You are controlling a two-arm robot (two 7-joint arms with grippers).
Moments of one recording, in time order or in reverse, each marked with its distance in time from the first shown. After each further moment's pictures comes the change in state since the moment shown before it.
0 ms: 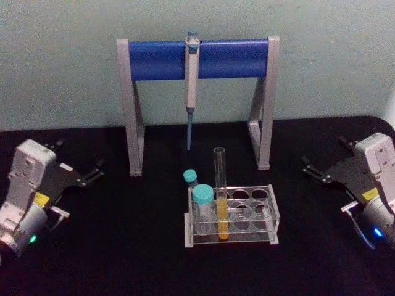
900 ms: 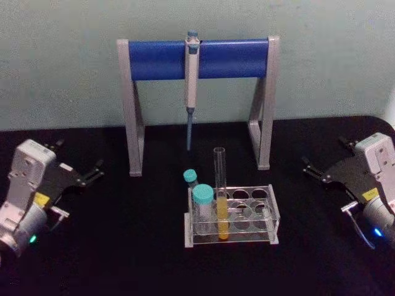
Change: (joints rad) left arm 0.000 0.000 0.000 0.000 0.000 0.000 0.000; right arm 0.000 0.000 0.000 0.000 0.000 0.000 0.000
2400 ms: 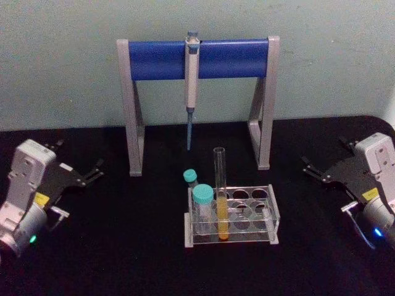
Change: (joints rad) left arm 0.000 0.000 0.000 0.000 0.000 0.000 0.000; right arm 0.000 0.000 0.000 0.000 0.000 0.000 0.000
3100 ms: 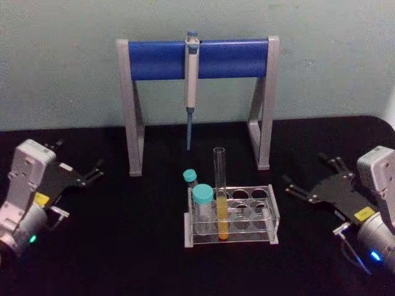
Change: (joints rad) left arm 0.000 0.000 0.000 0.000 0.000 0.000 0.000; right arm -0.157 0.023 0.062 -0.214 0.080 0.049 0.109
